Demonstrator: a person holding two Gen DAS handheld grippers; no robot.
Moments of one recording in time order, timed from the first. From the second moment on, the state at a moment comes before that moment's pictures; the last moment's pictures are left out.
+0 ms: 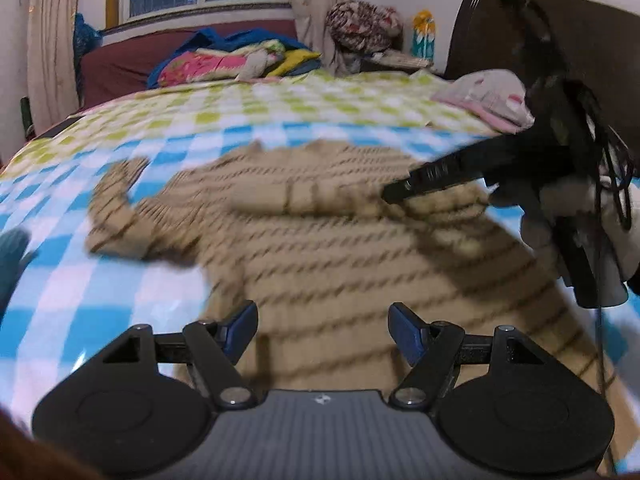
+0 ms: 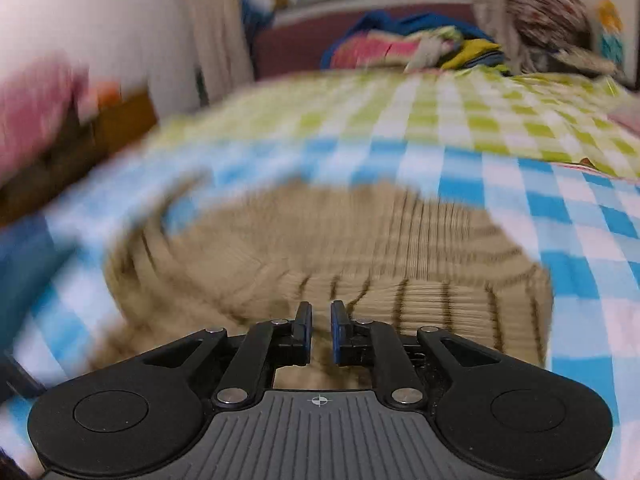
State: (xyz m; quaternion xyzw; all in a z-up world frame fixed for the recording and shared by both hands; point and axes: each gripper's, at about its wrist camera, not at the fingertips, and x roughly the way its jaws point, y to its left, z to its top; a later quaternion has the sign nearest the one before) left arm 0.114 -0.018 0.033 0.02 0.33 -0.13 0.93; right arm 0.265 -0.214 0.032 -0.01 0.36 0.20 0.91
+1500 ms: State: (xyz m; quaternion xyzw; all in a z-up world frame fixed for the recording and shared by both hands) left arm 0.106 0.046 0.012 -0.05 0.35 -0.11 0.93; right arm 0.261 -0.177 0.032 -0.05 0.32 0.11 0.94
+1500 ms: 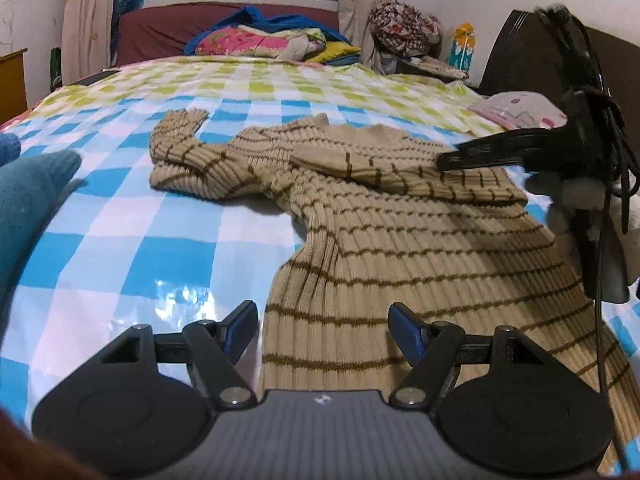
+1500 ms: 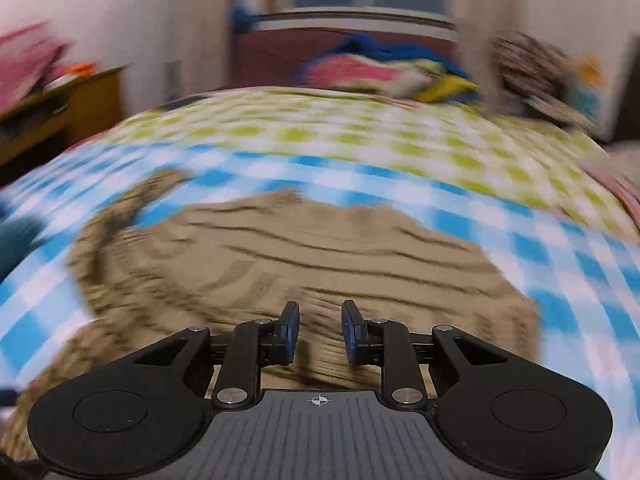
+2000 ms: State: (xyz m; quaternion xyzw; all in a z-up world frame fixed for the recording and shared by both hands) left arm 0.089 0.037 0.011 -0.01 0.37 -0.08 0.93; right arm 0.261 -0.183 0.031 -0.03 0.33 0.09 0.94
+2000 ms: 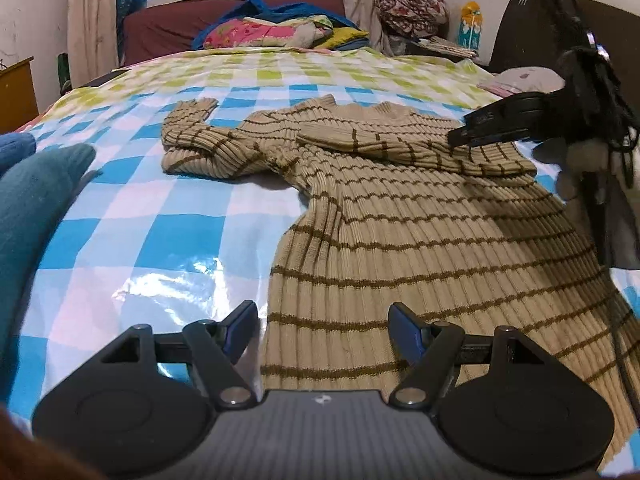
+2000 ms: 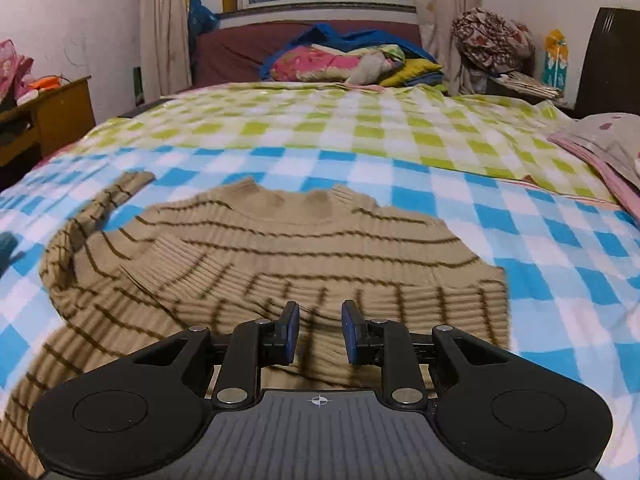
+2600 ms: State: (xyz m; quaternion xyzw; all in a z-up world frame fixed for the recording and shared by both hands) left arm 0.093 0.076 0.015 -0.06 0.35 -0.09 0.93; right arm 0.291 -0.061 0.056 -0.04 0.37 0.21 0.90
